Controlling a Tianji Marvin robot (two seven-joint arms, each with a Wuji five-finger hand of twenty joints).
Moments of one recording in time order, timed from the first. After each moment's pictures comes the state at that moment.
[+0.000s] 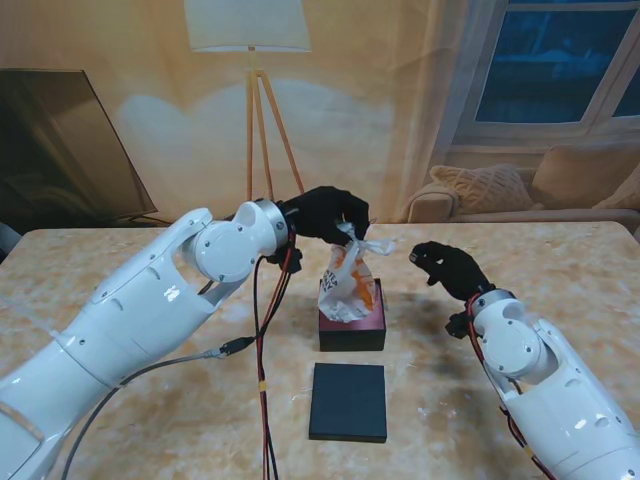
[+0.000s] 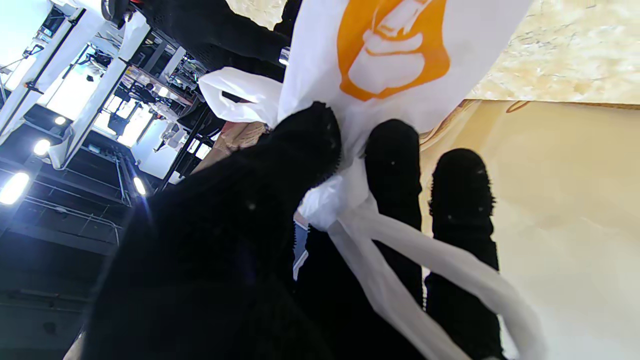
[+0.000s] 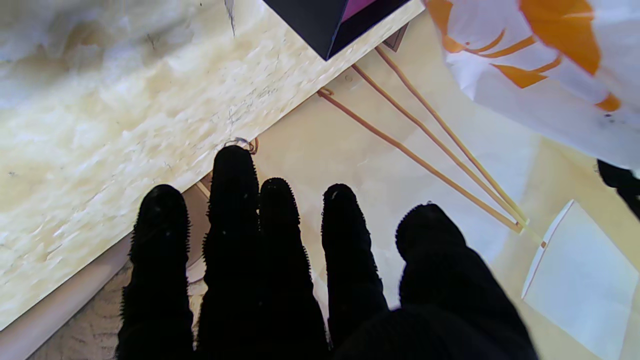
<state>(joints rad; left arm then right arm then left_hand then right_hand) 0.83 -1.16 -0.74 -1.41 0.28 -0.05 -0.26 -1.38 -1.13 1.26 -1.39 -0.38 -0.04 -0.02 0.99 -0.73 0.86 -0.27 0.77 -0.05 1.06 0.52 1.00 0.12 0.52 0.89 1.02 0.13 0.70 1.11 0.59 0.25 1.15 0.61 0.75 -0.06 0.22 -0.06 0.56 0.03 0.46 0.76 0.71 0.18 0.54 0.65 0.82 0.11 0.73 0.61 0.38 0.32 1.17 0.48</state>
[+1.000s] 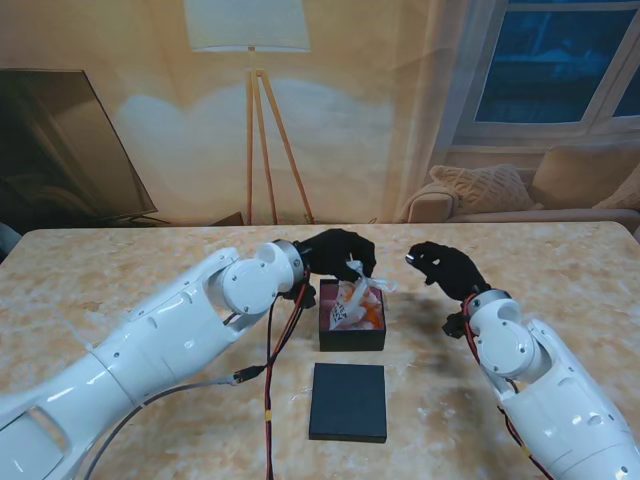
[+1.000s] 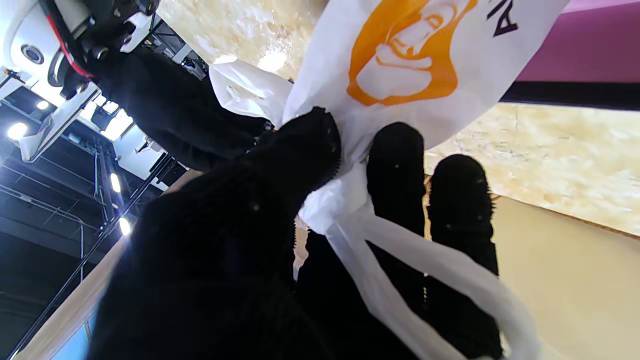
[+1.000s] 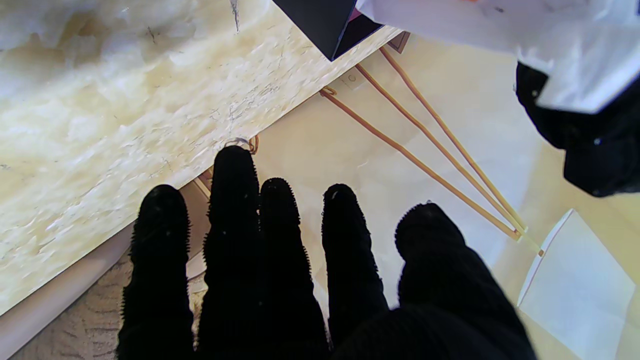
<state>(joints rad) 0.85 -1.22 -0.62 -1.24 0.21 -0.07 -0.17 -1.36 -1.13 1.24 -1.37 -0.41 -0.05 -0.05 1.00 -0.69 0.83 -0.27 0.77 -0.05 1.05 0.54 1.00 0.12 0.52 0.90 1.01 0.15 0.71 1.13 0.59 0.24 1.22 0.70 0.76 -0.06 0.21 -0.06 0.56 0.03 0.46 0.75 0.71 0.18 0.54 0.65 0.82 0.11 0.73 0.61 0.38 0.32 1.16 0.48</state>
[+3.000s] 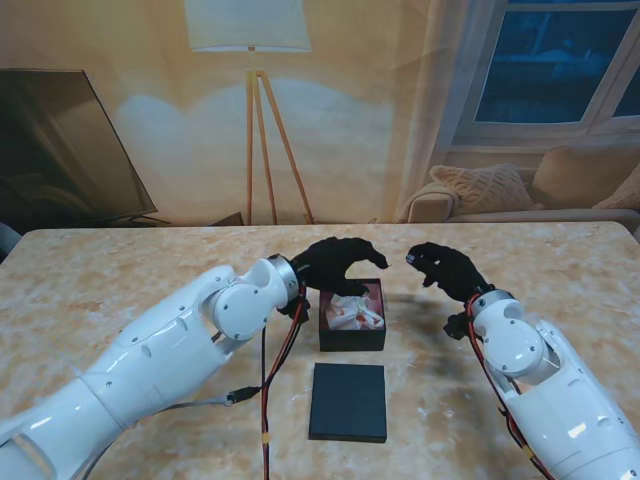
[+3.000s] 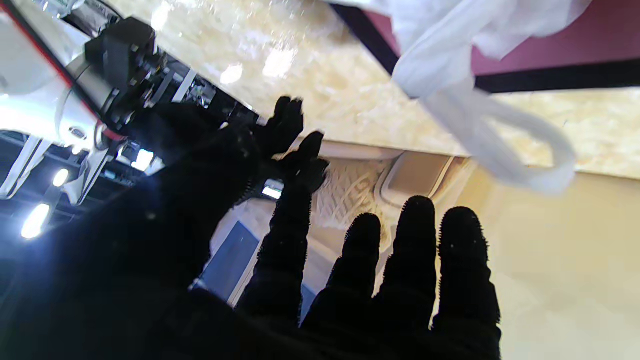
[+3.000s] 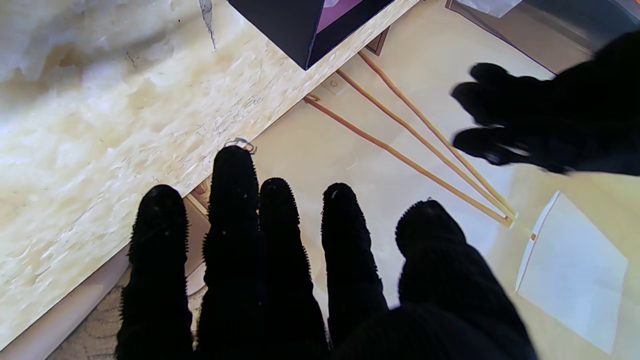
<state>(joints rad) 0.95 -1.18 -0.68 -1.34 0.42 -0.18 -0.11 -1.38 -1.13 1.27 -1.39 -0.33 -0.06 0.01 0.62 -0.57 0.91 -0.17 0.53 0.12 0.35 0.39 0.39 0.32 0.30 0.38 0.37 0.32 0.36 0.66 0.11 0.29 0.83 0.60 0.76 -0.07 0.21 -0.06 0.56 0.03 0.49 0.74 0.71 0.18 0.54 0.65 0.82 0.11 0.73 0.61 0.38 0.33 1.15 0.48</state>
